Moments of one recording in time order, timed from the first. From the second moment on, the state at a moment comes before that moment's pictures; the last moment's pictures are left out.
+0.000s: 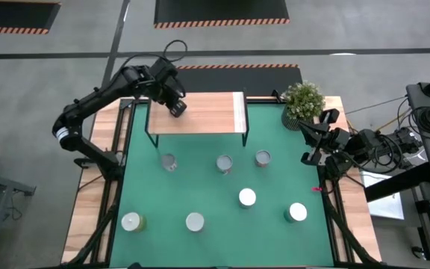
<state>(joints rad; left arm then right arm) 0.61 1.50 1.63 -1.14 -0.04 -0.10 0.25 0.43 0.39 0.55 0.55 -0.52</state>
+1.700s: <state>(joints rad) 0.64 1.49 1.55 -1.13 -0.34 -0.05 0.25 0.43 0.39 0.55 0.55 -0.52</state>
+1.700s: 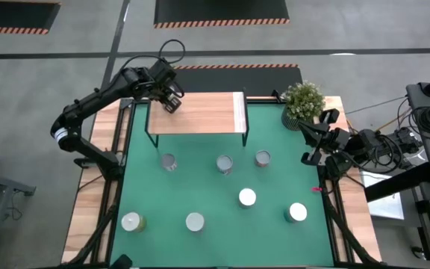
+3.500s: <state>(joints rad) 0.68 1.49 1.56 -1.15 -0.39 -0.04 0.25 0.43 0.39 0.53 0.55 -0.52</state>
